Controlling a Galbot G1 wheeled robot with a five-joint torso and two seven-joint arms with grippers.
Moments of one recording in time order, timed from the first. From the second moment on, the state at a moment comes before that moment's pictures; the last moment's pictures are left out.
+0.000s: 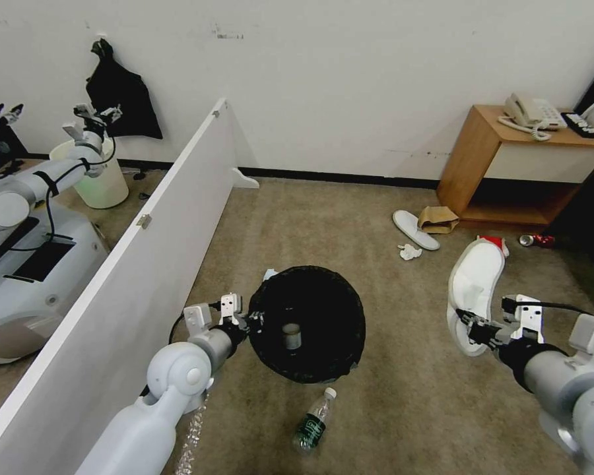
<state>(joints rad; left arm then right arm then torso) 1.09 -1.16 -0.19 -1.90 -1.01 0.60 -0.31 -1.72 0.73 0.93 2.51 1.58 -0.52 0.75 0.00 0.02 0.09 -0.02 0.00</state>
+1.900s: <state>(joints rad) 0.69 -1.37 0.08 -1.53 -0.89 0.53 -0.16 -1.71 0.68 0.86 2.50 1.81 -0.58 0.51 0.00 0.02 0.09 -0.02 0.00</state>
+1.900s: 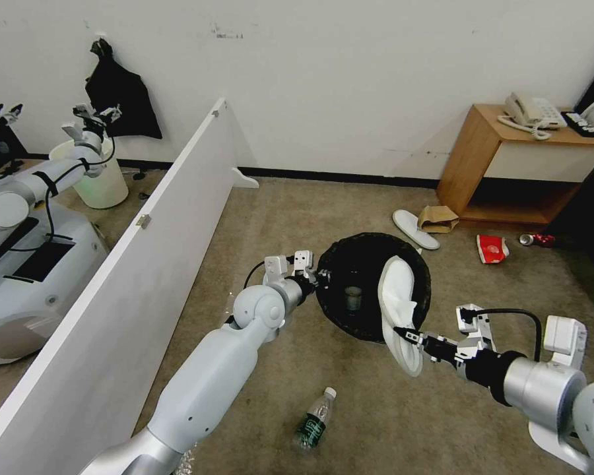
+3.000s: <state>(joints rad) 0.73 -1.36 0.10 -1.57 -0.81 0.48 -0.07 -1.67 0.72 0.78 2.50 1.79 -0.57 0.53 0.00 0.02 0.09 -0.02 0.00</state>
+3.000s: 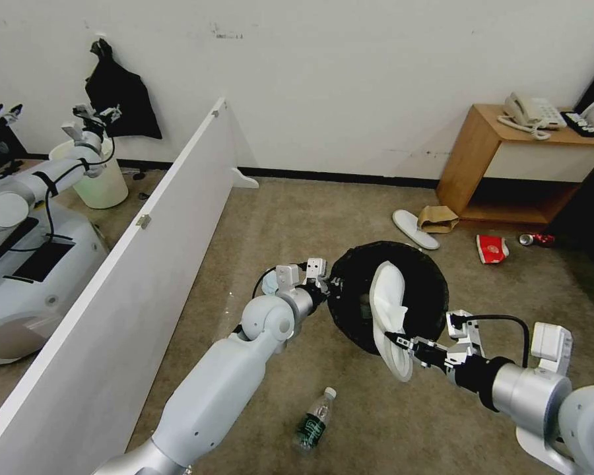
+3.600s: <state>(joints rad) 0.75 -1.37 0.10 -1.53 -0.74 0.40 -0.01 -1.66 0.70 0.81 2.50 1.94 -0.53 0.61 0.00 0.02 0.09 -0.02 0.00</state>
